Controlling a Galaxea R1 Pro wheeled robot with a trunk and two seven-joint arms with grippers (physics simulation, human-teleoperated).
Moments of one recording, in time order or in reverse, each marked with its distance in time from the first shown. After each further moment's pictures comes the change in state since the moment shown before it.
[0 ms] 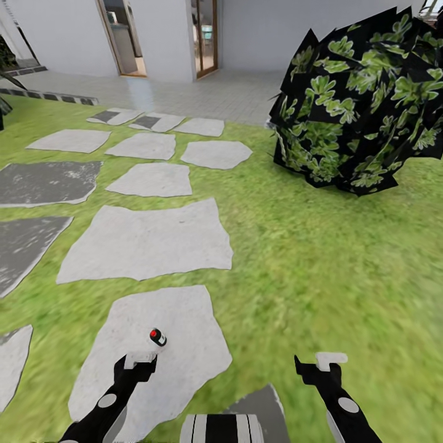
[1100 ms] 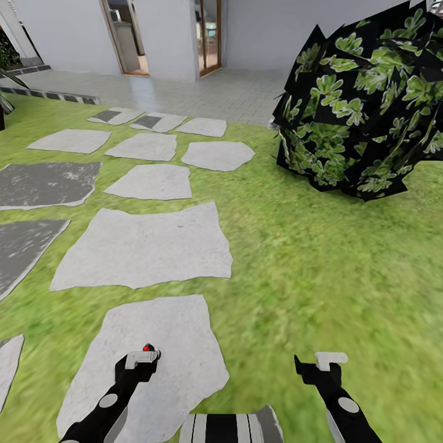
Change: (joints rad) left arm 0.000 -0.004 -0.003 0.000 -0.003 0.000 0.000; right arm 0.000 0.000 0.000 -0.002 -0.001 -0.001 0.001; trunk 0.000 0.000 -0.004
